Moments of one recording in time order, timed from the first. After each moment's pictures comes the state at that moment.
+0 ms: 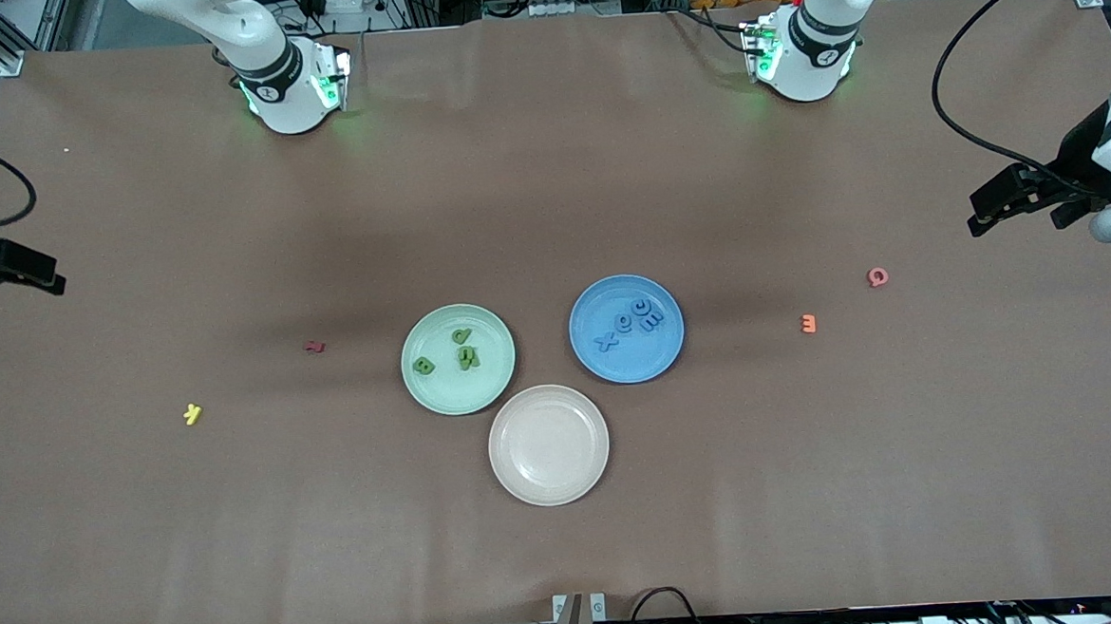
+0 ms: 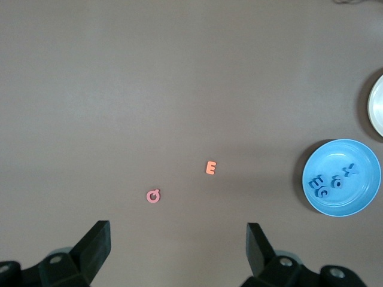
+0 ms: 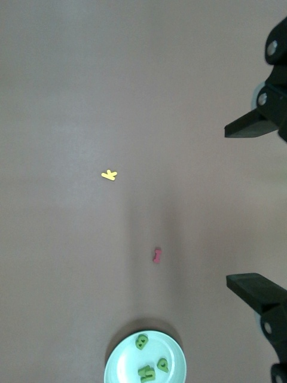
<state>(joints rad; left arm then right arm) -0.07 0.02 0.02 -1.61 -0.02 1.68 -0.10 0.21 0.12 -0.34 -1.46 0.00 1.52 -0.09</state>
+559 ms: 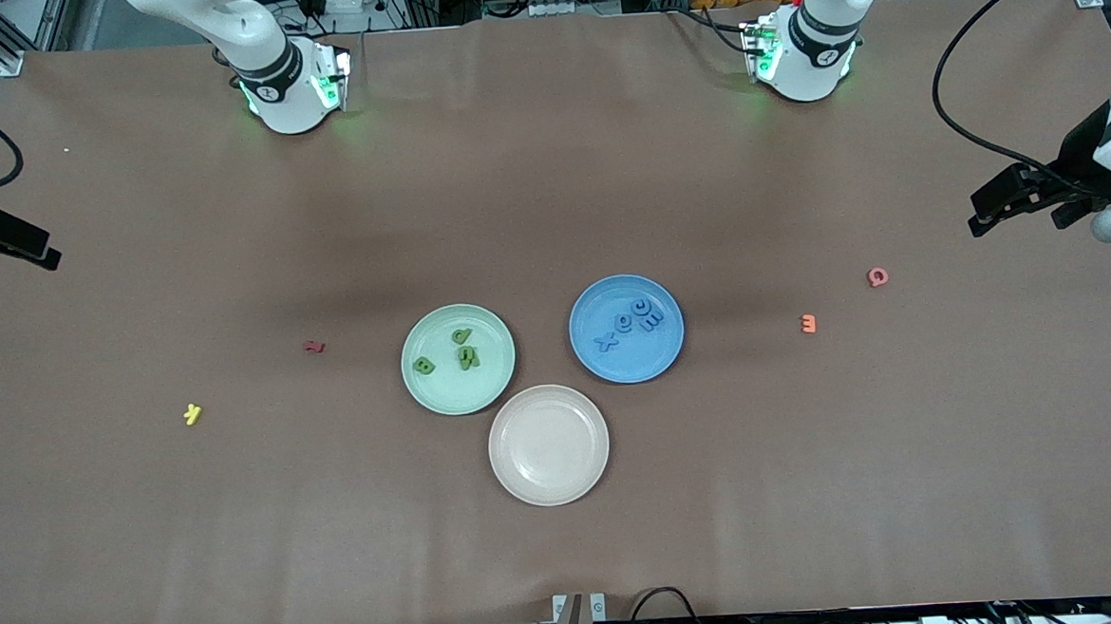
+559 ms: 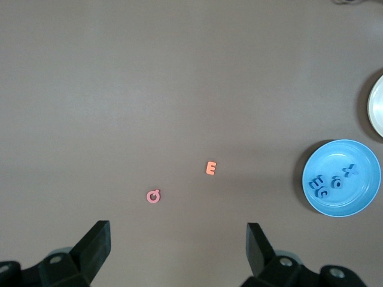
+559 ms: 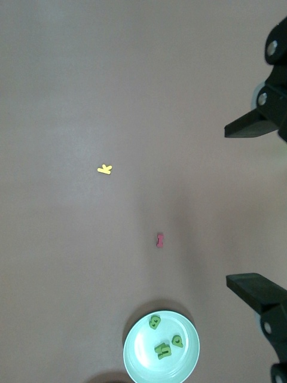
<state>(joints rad) -0.07 0.02 0.02 -1.61 -0.02 1.68 -0.10 0.23 0.06 -0.31 -1.47 0.00 1.50 0.07</state>
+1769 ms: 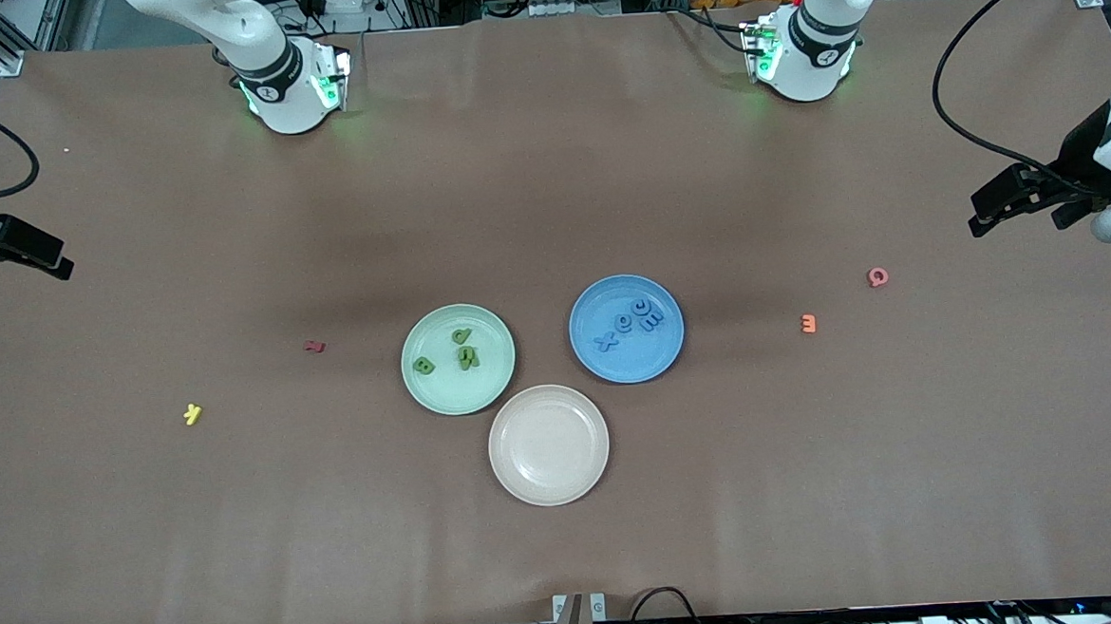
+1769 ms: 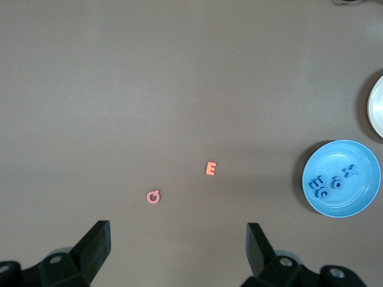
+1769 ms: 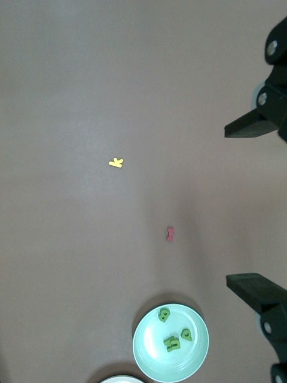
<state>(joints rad) -0.07 0.02 0.02 -1.61 -0.02 1.69 -0.10 0.23 0.06 -0.29 -1.47 0.00 1.54 0.09</state>
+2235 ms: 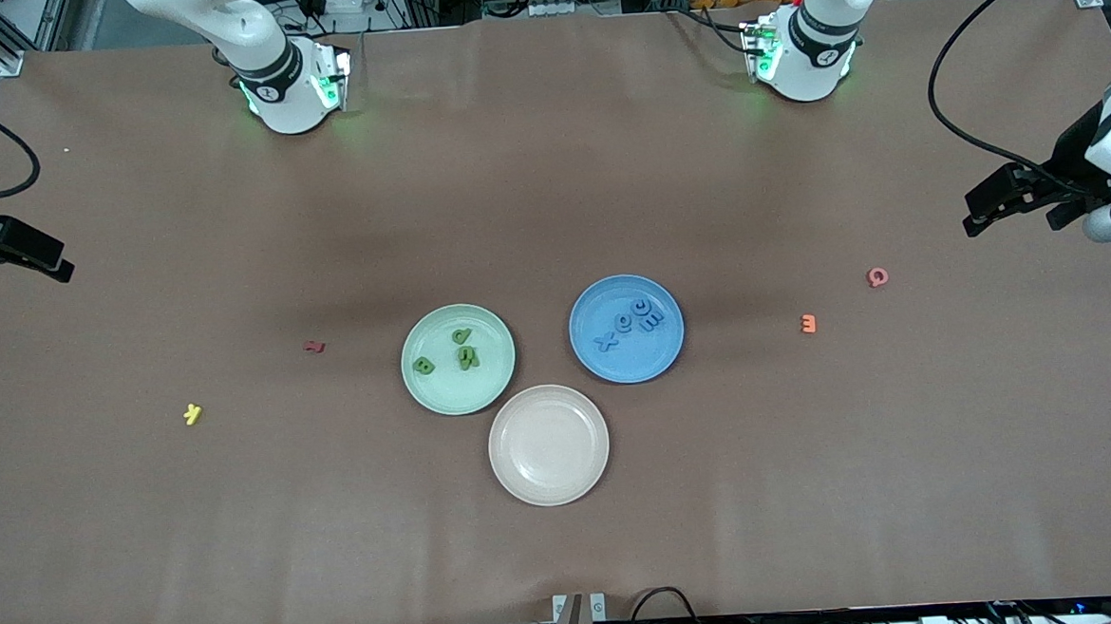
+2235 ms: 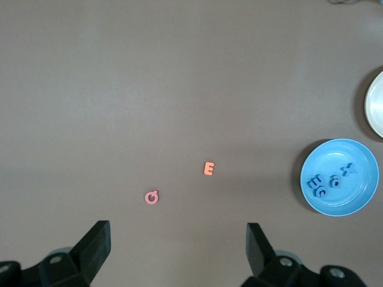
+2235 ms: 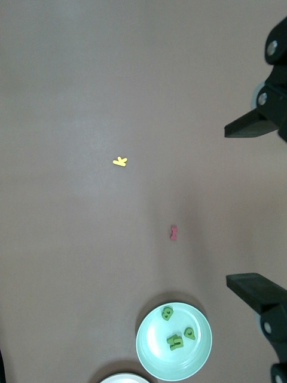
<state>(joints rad) -0.08 0.02 0.02 -1.60 -0.02 1.69 -0.09 0.23 0.06 -0.29 -1.48 0.00 1.56 0.09</state>
